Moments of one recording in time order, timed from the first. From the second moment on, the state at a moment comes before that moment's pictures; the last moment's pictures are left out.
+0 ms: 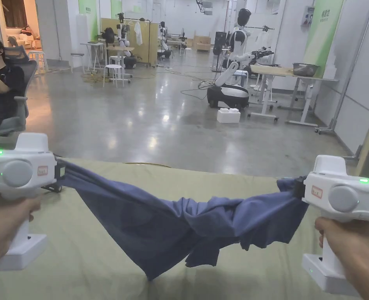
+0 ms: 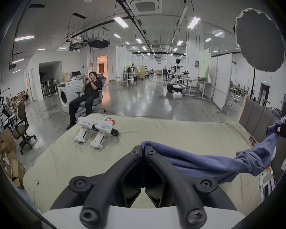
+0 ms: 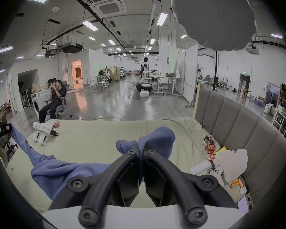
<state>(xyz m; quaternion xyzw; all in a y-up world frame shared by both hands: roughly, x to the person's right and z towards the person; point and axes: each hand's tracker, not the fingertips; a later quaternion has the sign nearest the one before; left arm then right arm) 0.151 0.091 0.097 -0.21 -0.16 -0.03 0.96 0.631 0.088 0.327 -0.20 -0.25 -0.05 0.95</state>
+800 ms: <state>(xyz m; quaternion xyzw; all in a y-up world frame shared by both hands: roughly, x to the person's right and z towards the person) 0.072 -0.183 0.277 -0.41 -0.15 -0.05 0.90 0.573 -0.161 0.466 -0.35 -0.27 -0.06 0.89</state>
